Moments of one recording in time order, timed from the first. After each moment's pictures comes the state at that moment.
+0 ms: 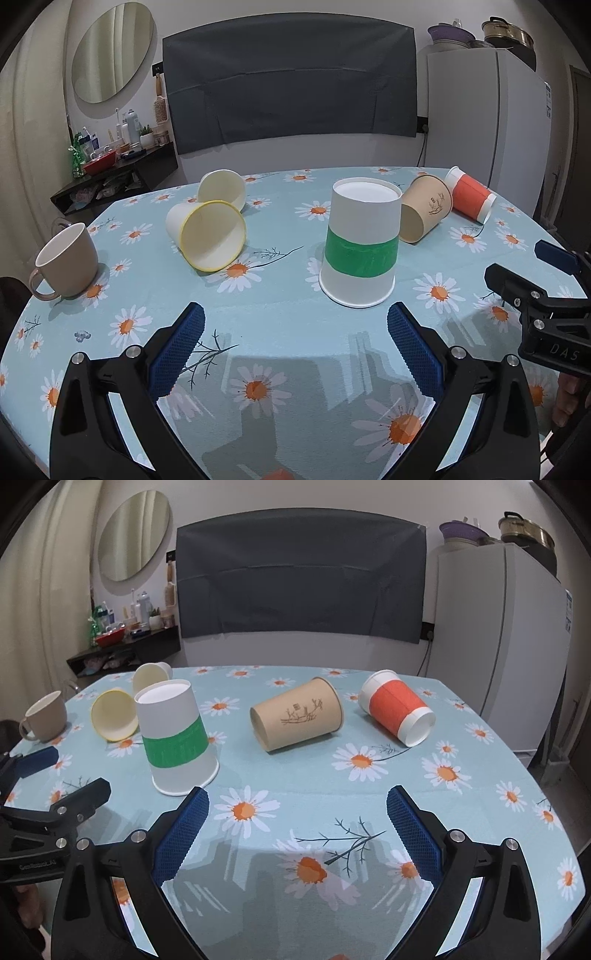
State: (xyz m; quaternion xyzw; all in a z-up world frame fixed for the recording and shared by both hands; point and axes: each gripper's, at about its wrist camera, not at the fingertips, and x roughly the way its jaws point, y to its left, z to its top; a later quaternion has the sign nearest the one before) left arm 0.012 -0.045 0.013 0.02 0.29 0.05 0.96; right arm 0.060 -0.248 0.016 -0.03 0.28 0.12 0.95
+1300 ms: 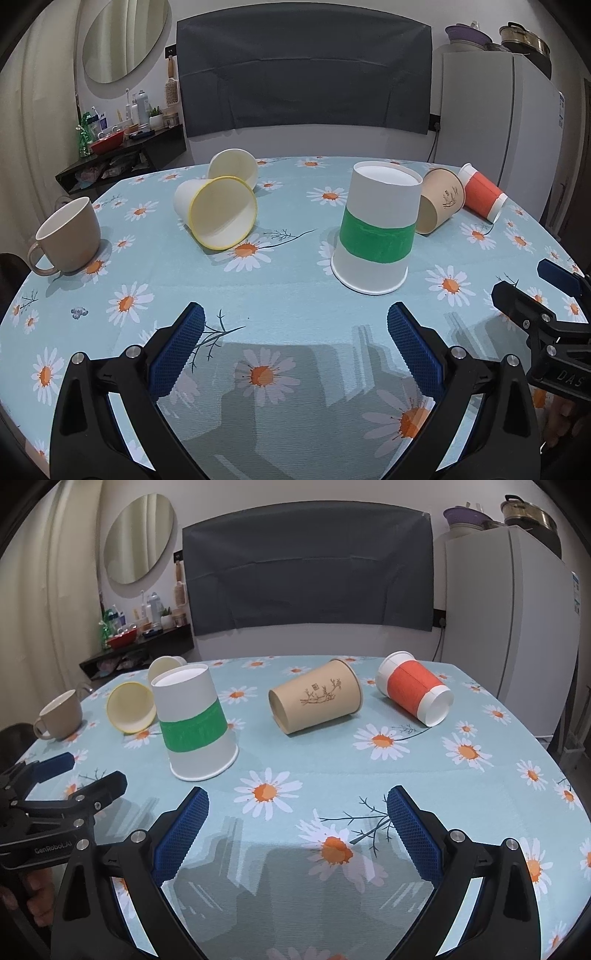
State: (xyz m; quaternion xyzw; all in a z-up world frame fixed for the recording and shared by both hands) left arm 0.012 -0.037 0.002 0.00 0.31 0.06 0.95; right arm 0.051 -0.245 0.006 -0.02 0.28 0.14 0.95
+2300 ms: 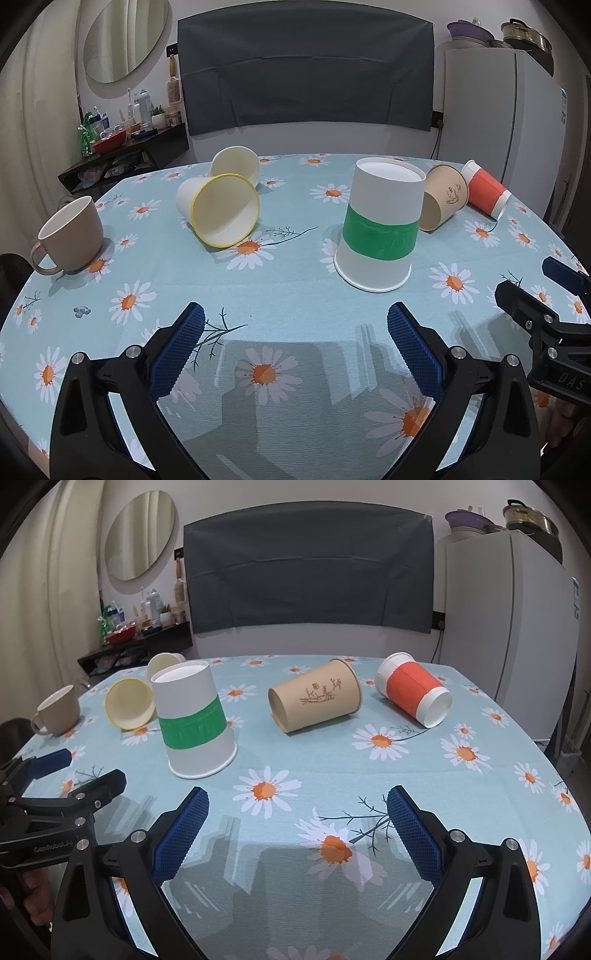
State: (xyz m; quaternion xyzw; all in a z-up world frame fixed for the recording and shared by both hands) left arm 0.013 -0.037 0.001 0.00 0.32 0.07 0.95; right arm 0.049 -0.244 0.005 -0.02 0.28 0.13 0.95
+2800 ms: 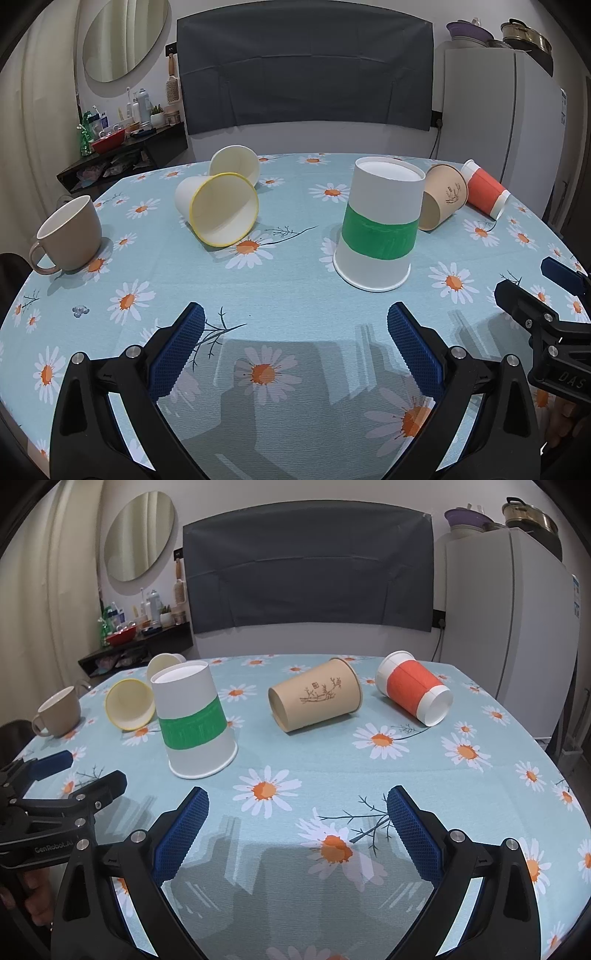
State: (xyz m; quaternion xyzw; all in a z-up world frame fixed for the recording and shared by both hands) left arm 0.014 -0.037 0.000 0.00 0.32 0.06 0.95; right arm 0.050 -0.244 0.005 -0.02 0.28 0.13 0.95
